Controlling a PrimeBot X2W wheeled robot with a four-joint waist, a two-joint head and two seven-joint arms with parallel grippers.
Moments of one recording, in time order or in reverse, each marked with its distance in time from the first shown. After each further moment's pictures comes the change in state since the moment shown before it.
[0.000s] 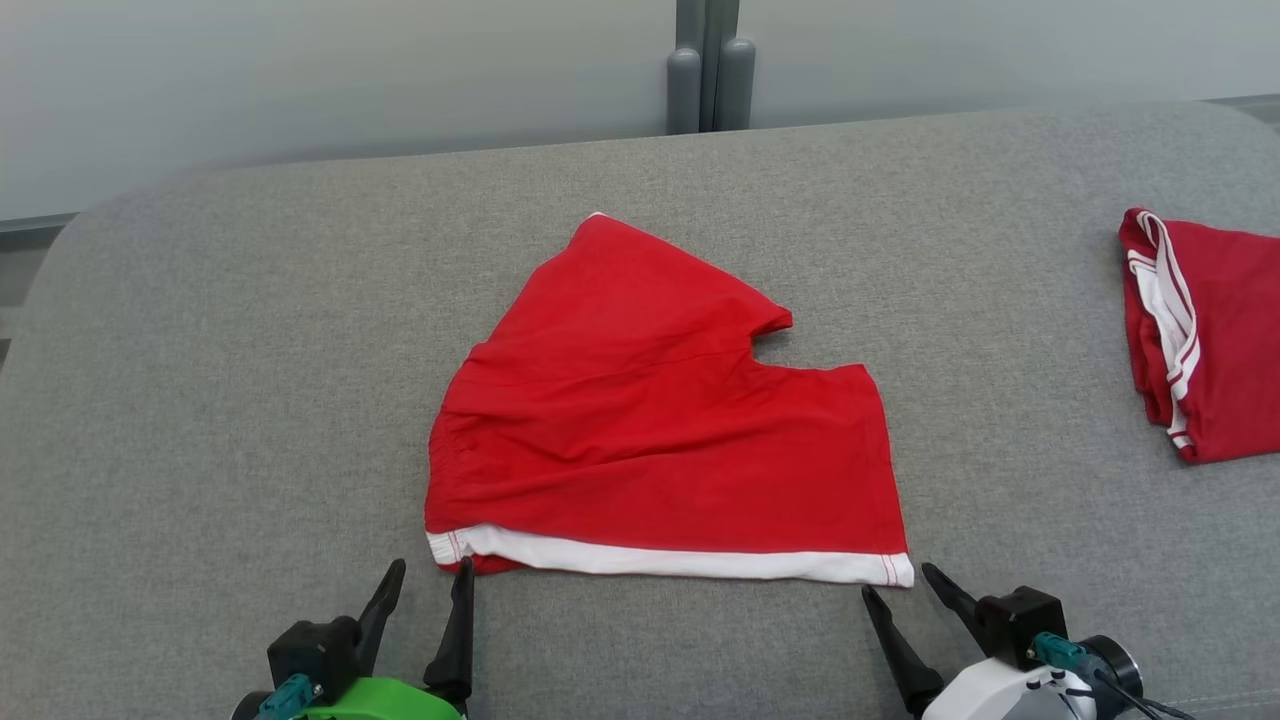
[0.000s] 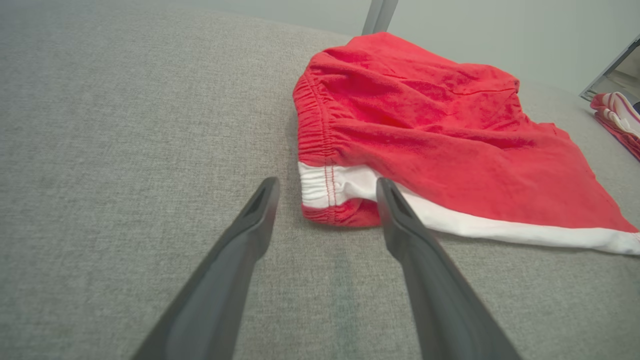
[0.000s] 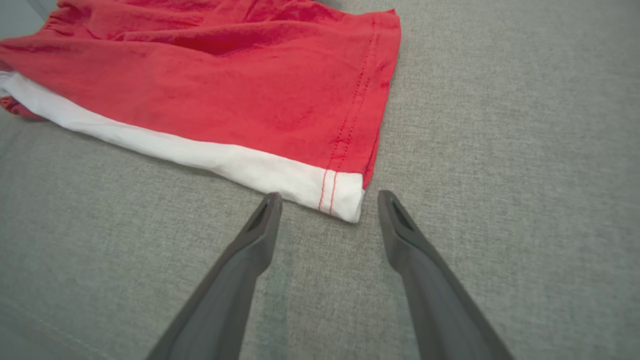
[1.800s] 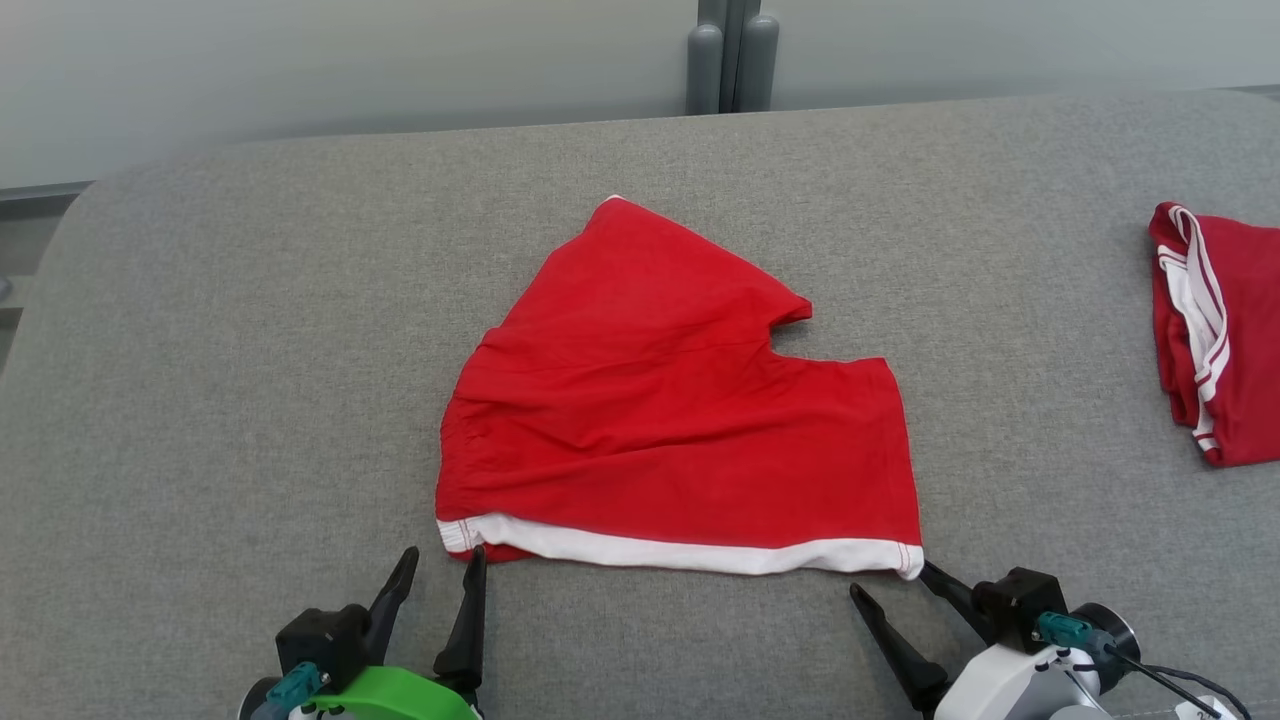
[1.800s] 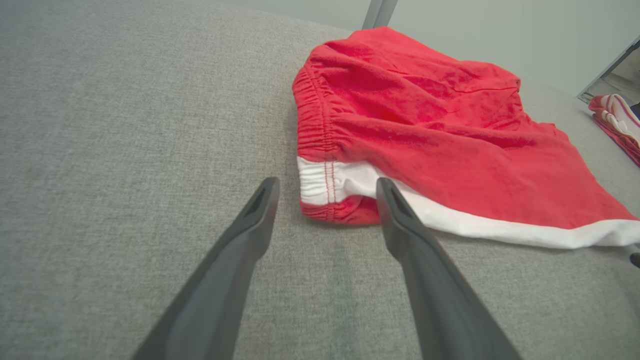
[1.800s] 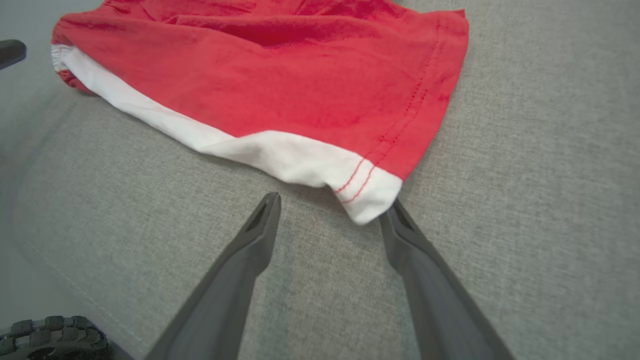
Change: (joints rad) left arm -0.020 0.008 -0.039 -0.002 -0.034 0.000 0.000; right arm -0.084 -0.168 0.259 -0.041 0.202 0.000 0.000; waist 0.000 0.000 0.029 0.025
